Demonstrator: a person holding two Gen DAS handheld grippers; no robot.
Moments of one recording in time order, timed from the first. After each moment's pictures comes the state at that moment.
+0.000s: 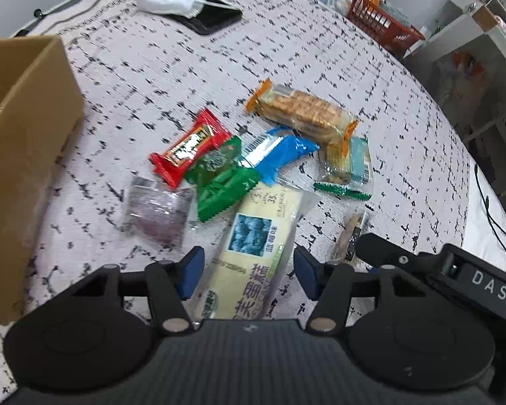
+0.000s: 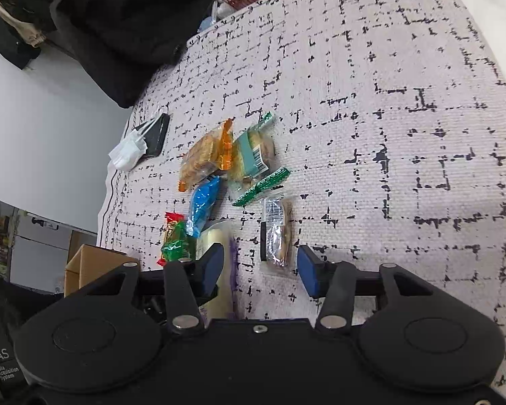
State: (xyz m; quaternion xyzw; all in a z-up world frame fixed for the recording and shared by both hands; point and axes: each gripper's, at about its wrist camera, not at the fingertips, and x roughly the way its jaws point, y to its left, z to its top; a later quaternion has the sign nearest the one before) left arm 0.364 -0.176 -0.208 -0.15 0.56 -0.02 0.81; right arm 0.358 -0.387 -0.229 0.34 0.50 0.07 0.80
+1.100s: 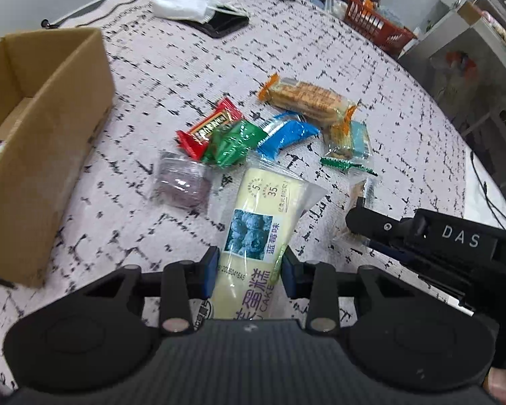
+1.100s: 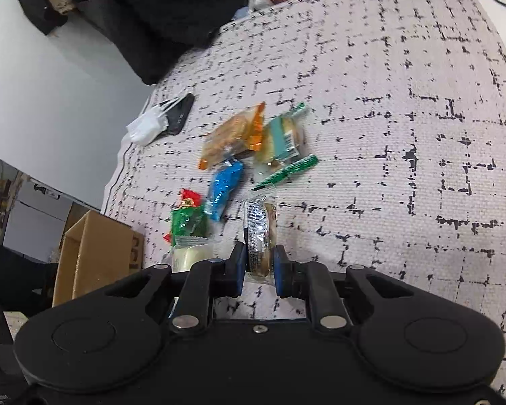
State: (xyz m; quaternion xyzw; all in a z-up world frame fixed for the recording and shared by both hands) left arm 0.318 -0.164 -0.193 -0.13 0.54 -0.01 0.83; right arm 0.339 -0.368 -0.209 0.28 0.48 0.11 0.82
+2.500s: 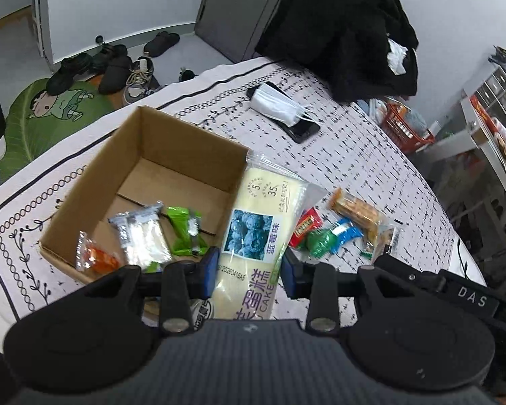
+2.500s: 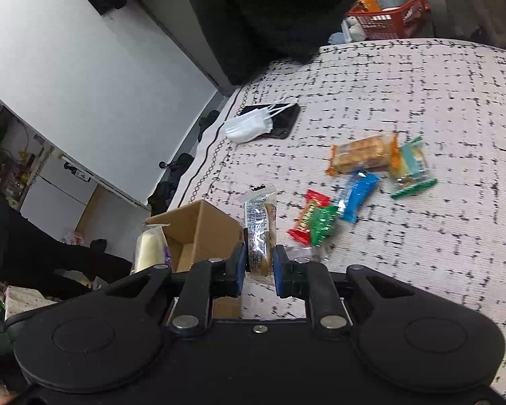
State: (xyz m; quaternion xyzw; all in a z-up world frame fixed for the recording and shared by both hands) left arm 0.294 -0.012 -0.092 -0.21 0.47 0.04 0.85; right arm 0.325 -0.256 -0.105 0.24 0.46 0.15 0.84
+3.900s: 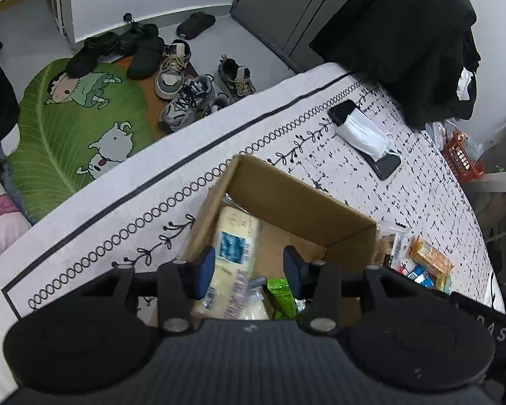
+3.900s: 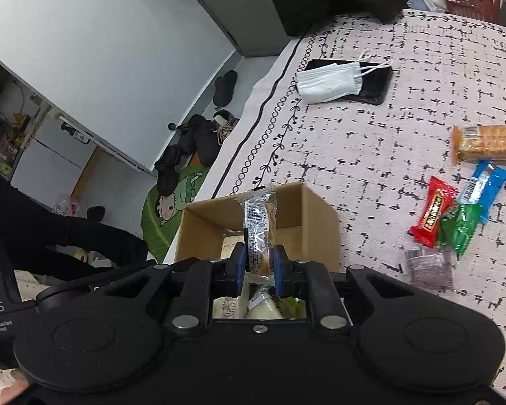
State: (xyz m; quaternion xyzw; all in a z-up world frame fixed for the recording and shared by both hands) left arm 0.361 0.116 -0.135 -0.22 0.51 0.06 0.83; right arm 0.383 -0.108 -0.119 0.20 0.51 0.17 0.82
